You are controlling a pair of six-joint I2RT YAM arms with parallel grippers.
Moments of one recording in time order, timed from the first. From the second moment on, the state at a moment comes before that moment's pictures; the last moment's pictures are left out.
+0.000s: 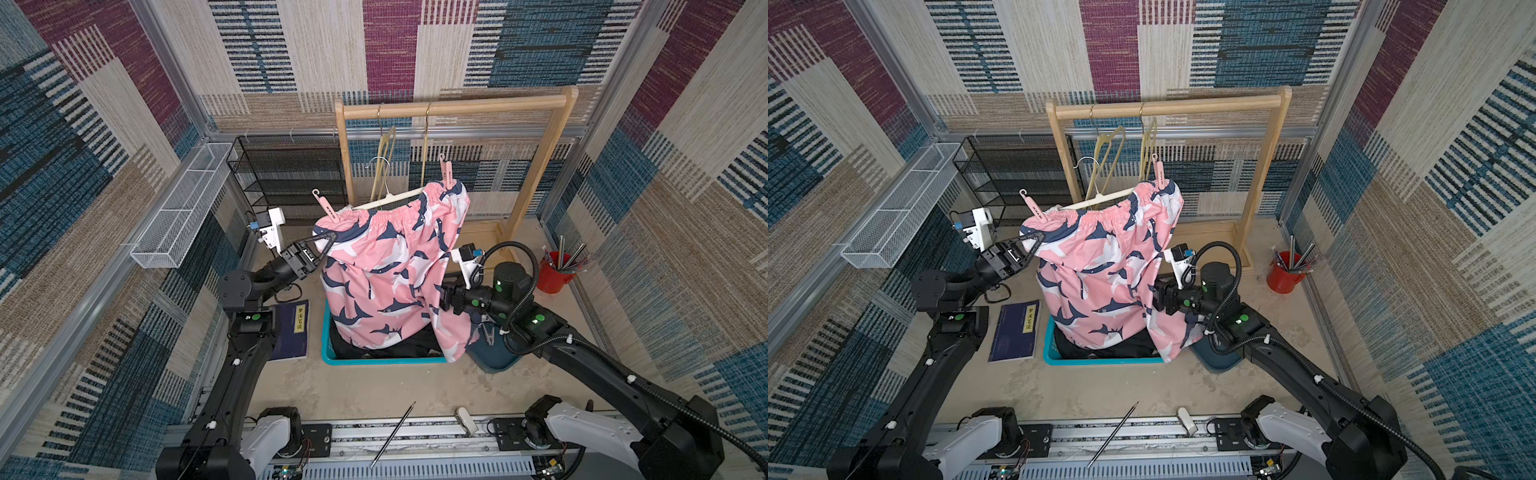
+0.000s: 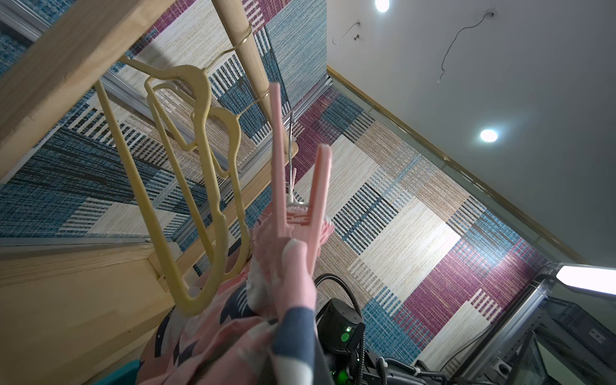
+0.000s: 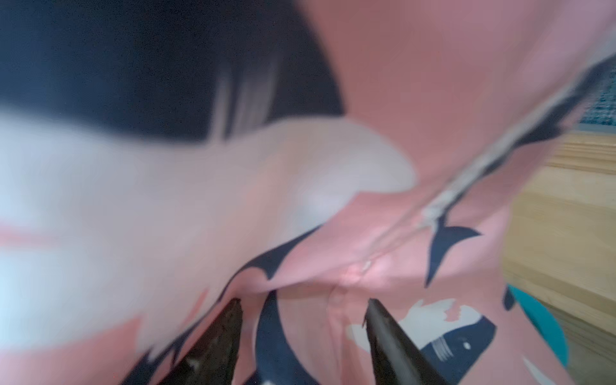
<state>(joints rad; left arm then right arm) 0.00 1.05 0.83 0.80 0.97 -1.28 0.60 1.11 0.80 0.05 -0.43 0.36</state>
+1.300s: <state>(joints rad) 0.00 1.08 0.80 0.90 1.08 -1.31 0.89 1.60 0.76 0.37 -0.20 0.36</state>
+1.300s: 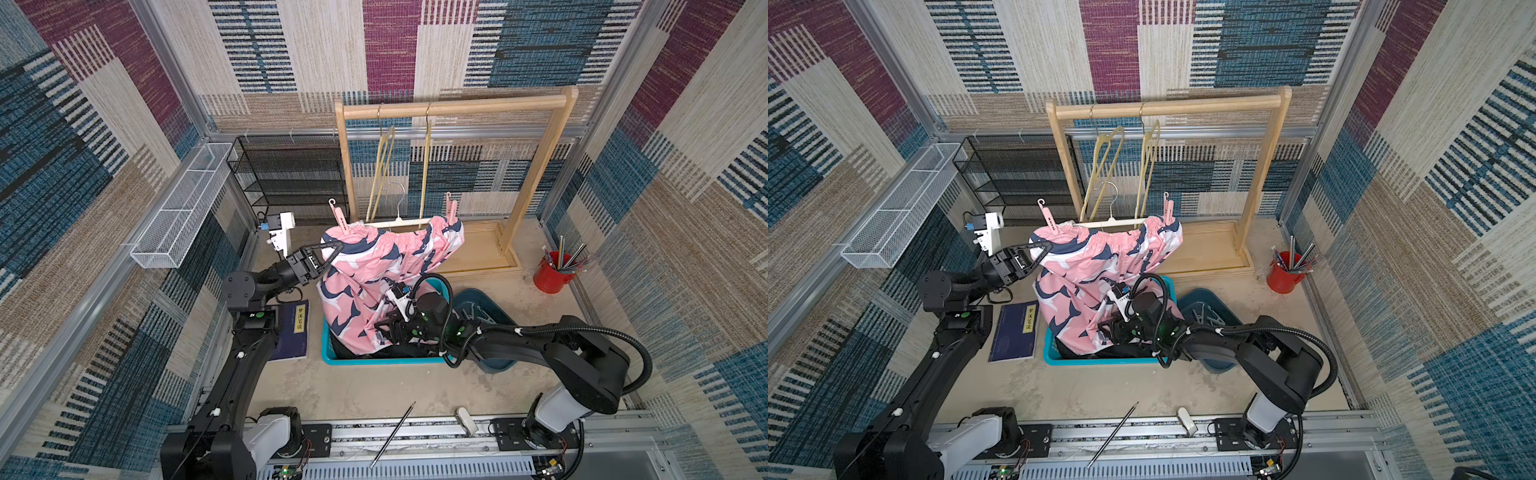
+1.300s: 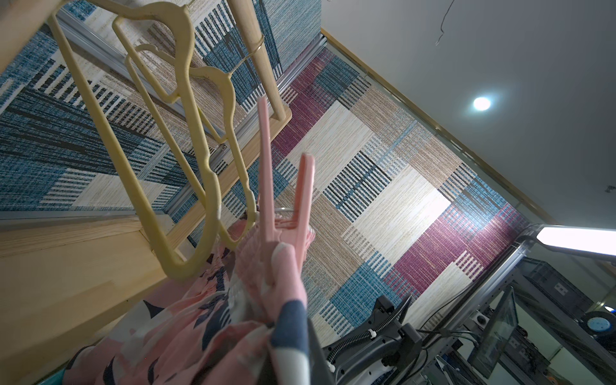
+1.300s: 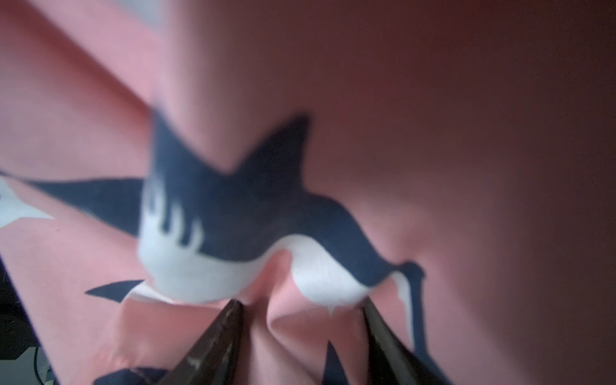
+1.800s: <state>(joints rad) 0.00 1.08 0.79 0.96 1.06 -1.32 0.89 1.26 0.70 0.12 -0.04 0.41</state>
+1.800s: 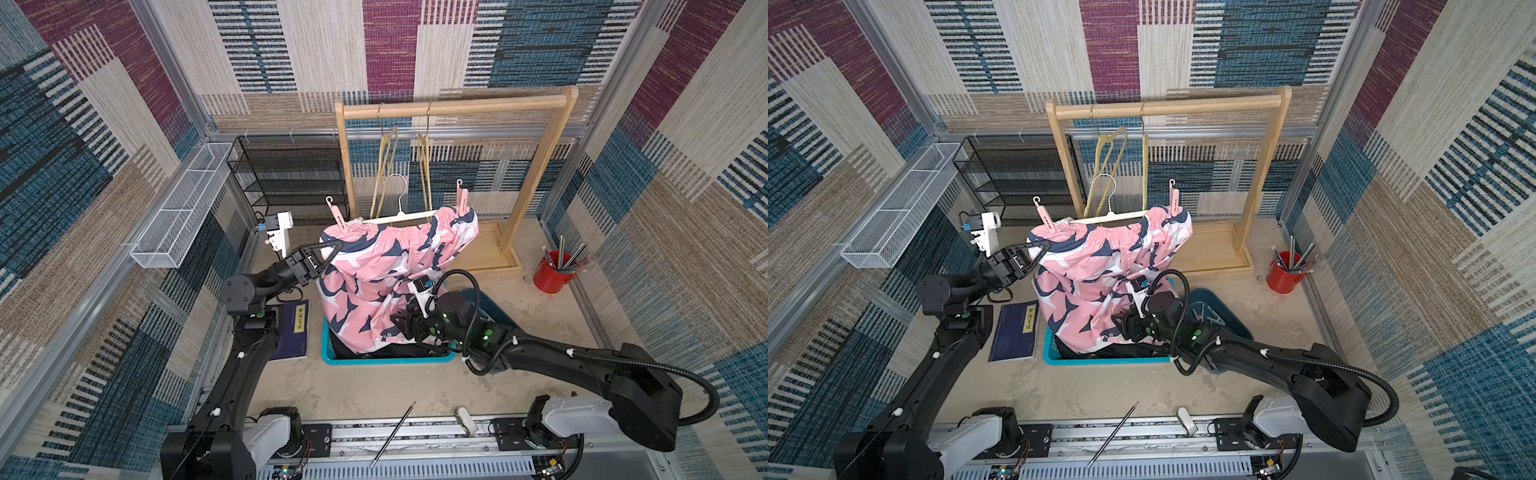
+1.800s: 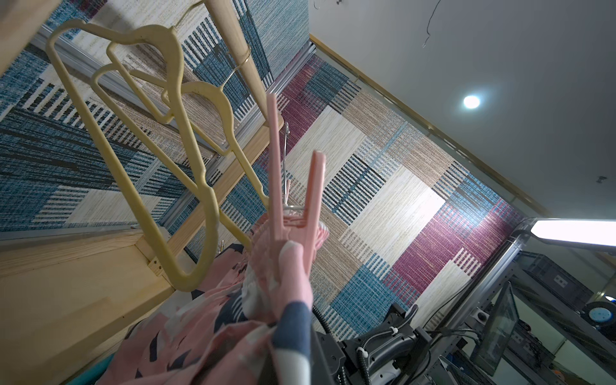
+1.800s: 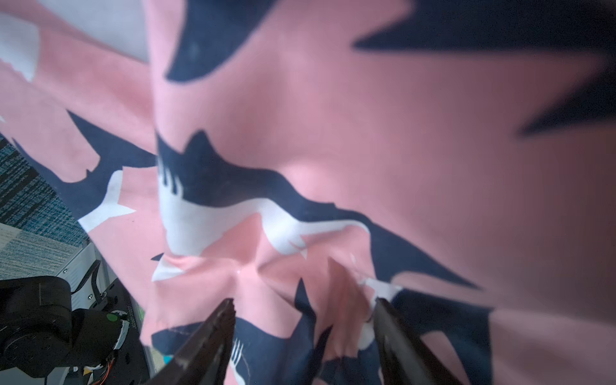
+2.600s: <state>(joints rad) 0.00 1.09 0.80 0.96 1.05 -1.33 0.35 1.08 0.66 -0.31 -0.04 0.43</state>
